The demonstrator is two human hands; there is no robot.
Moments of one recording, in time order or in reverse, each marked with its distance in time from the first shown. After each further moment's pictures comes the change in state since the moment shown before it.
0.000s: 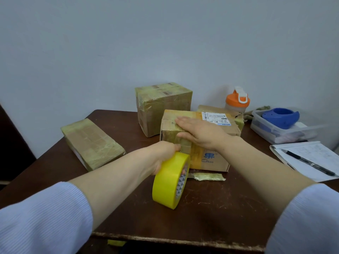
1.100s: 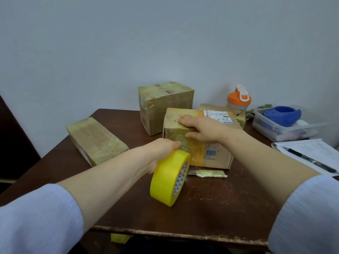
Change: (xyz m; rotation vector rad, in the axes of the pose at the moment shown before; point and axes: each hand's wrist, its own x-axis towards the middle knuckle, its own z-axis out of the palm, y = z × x) left_hand -0.036 0.002 -0.008 -0.059 0.002 0.044; right_hand -0.004 -0.006 -0.017 0.121 -0.053 0.049
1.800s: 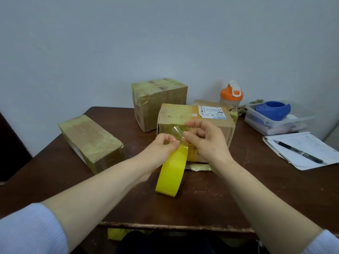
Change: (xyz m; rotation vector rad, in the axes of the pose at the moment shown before) left_hand -0.013 -0.027 0.009 0.146 0.066 0.312; right_hand -0.062 -0.050 0.039 1.055 0.637 0.305
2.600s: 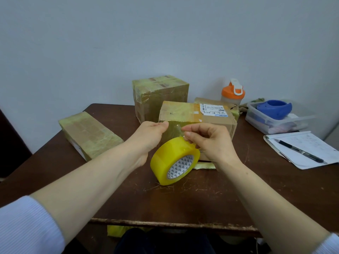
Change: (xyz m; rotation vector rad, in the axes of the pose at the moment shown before) left_hand 0.004 0.023 -0.019 -0.113 0.223 0.042; right_hand -0.008 -0.008 -0.006 0.014 -0.076 -0.101
